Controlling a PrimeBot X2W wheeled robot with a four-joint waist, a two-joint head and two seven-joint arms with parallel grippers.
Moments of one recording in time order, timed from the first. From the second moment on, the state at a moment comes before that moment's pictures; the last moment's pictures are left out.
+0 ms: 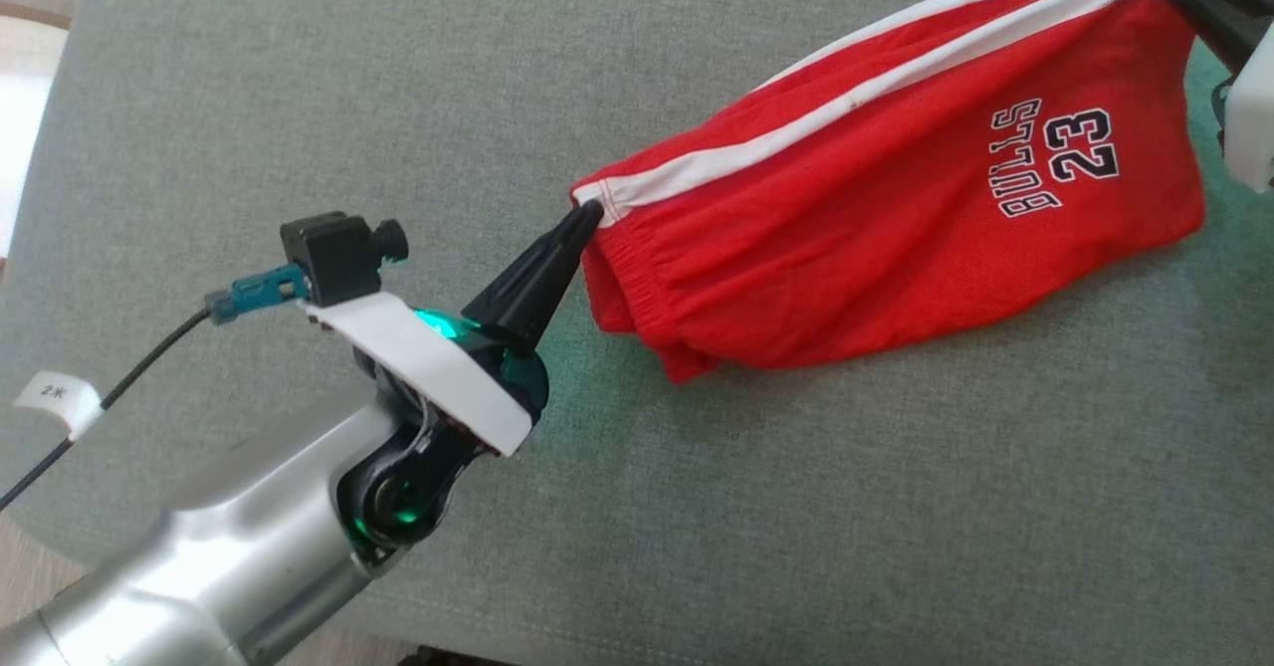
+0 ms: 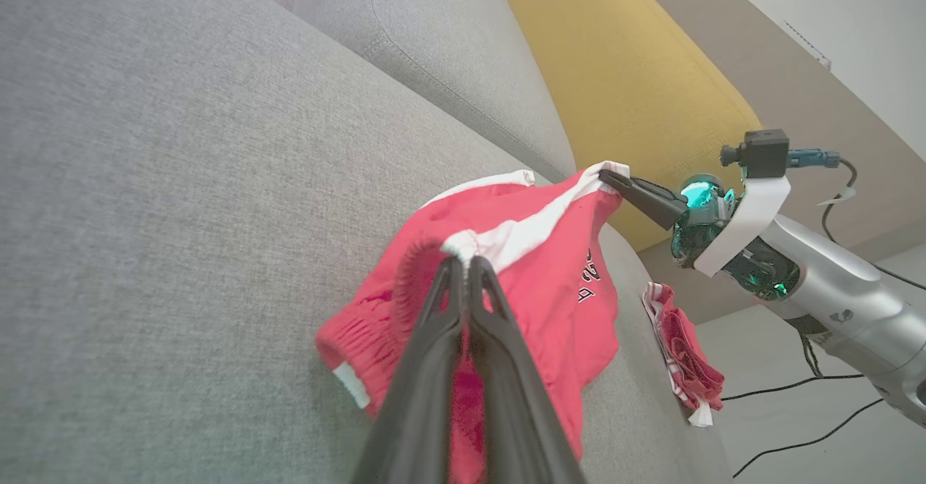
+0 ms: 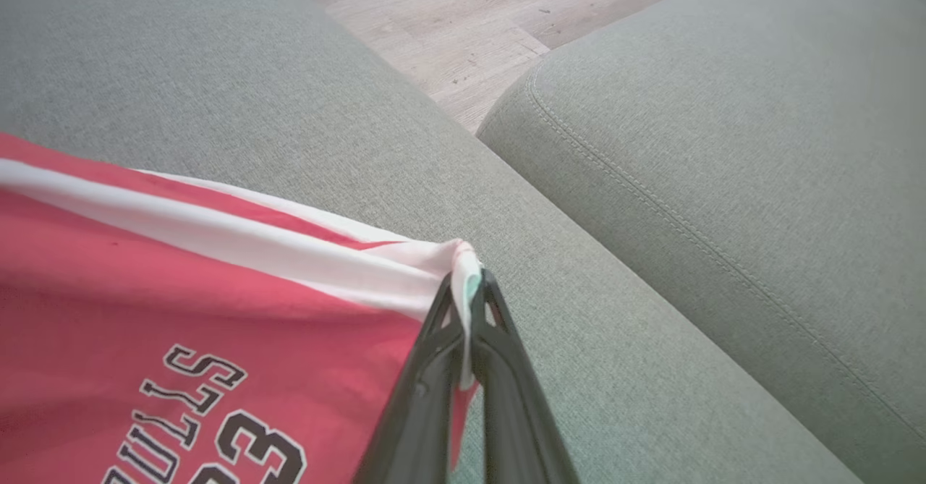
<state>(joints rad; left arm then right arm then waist) -0.76 0.51 -1.14 0.08 -1.50 -0.12 -0.15 -1.22 -0.89 1.29 0.46 0.89 0.12 0.10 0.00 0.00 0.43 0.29</state>
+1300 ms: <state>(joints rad) -0.86 0.47 -1.22 0.29 -1.52 -0.12 -0.22 -1.25 -0.81 1.29 0.60 0.89 0.12 -0.03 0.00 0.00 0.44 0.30</state>
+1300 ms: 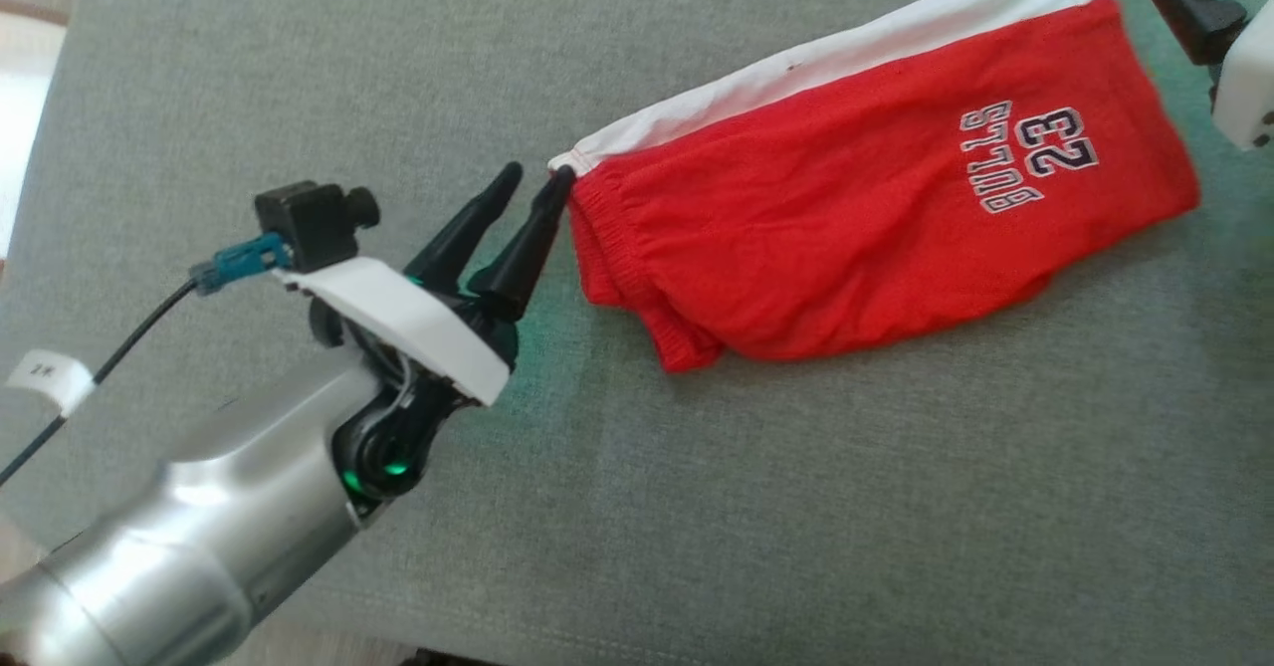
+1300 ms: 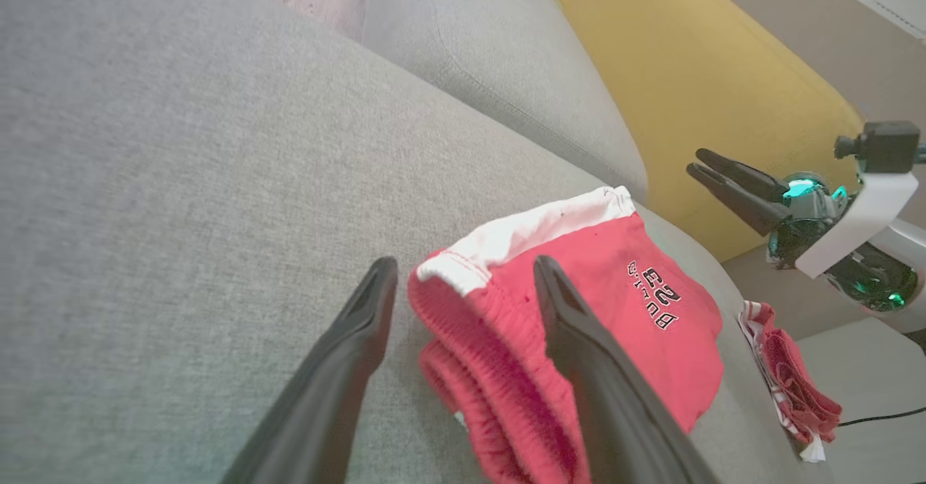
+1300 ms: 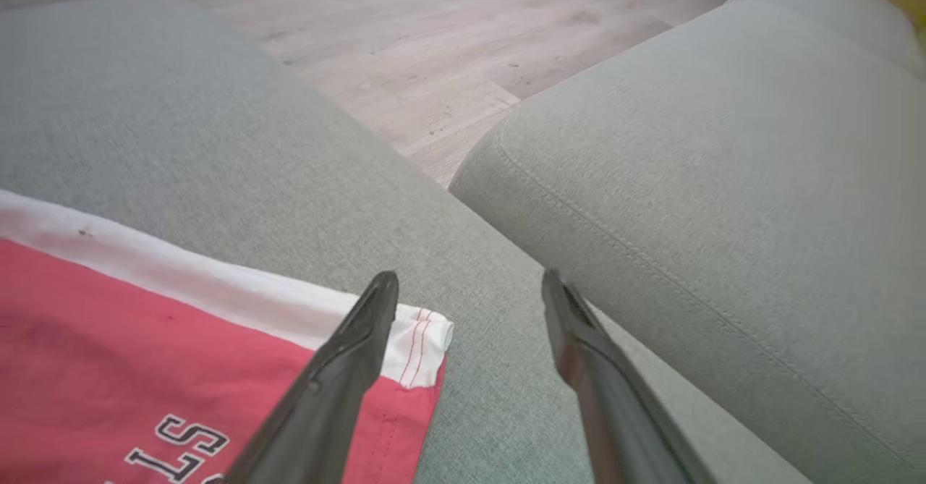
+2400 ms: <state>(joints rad) -0.42 0.42 -0.70 0.30 -1.06 -0.12 -0.25 -0.58 -0.58 0.60 0.54 0.74 0.12 -0.25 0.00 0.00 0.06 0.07</state>
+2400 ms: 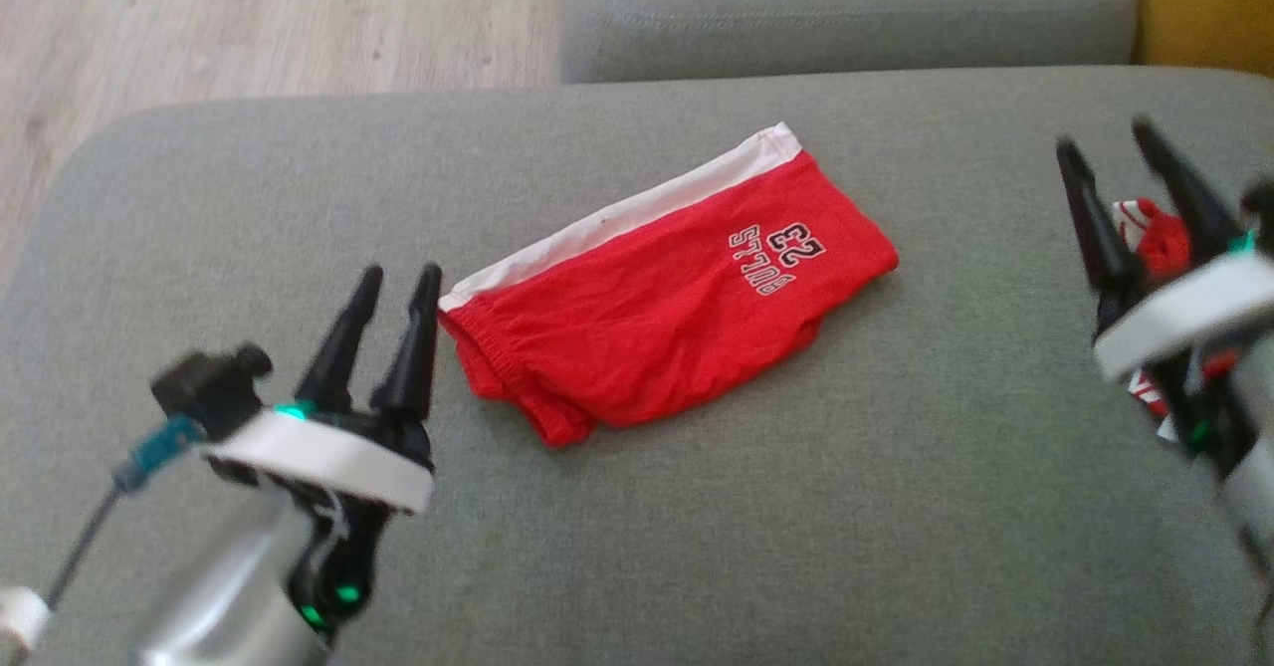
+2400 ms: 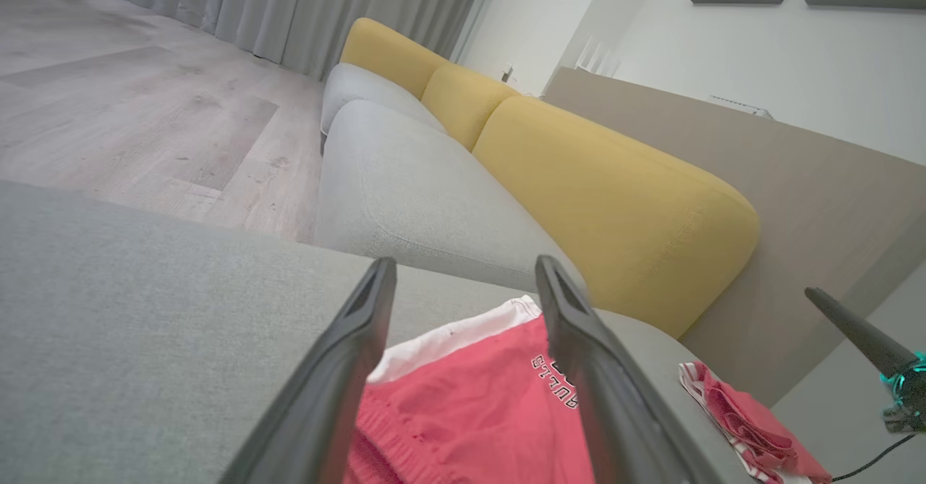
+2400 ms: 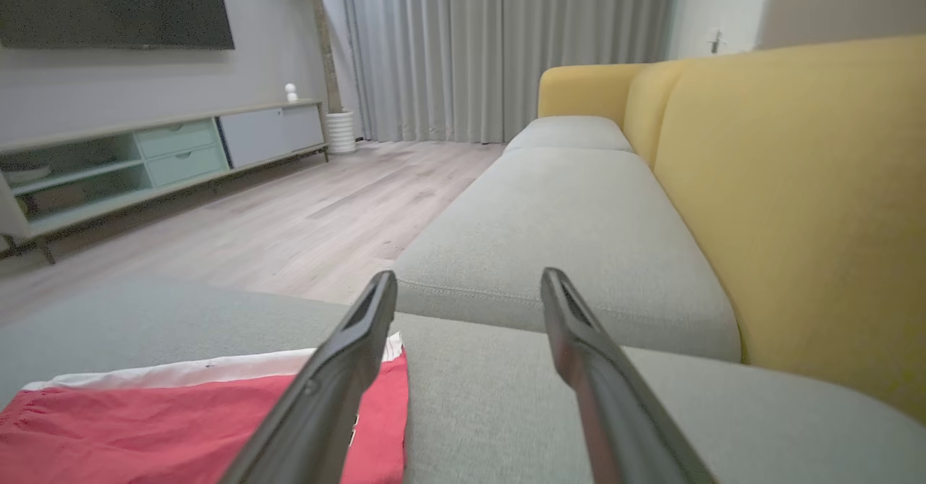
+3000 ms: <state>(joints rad) -0.11 0.19 -0.41 0.28 -0.51 -0.09 -0.25 -0.10 -0.16 0.18 0.38 0.32 0.12 -0.25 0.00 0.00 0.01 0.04</state>
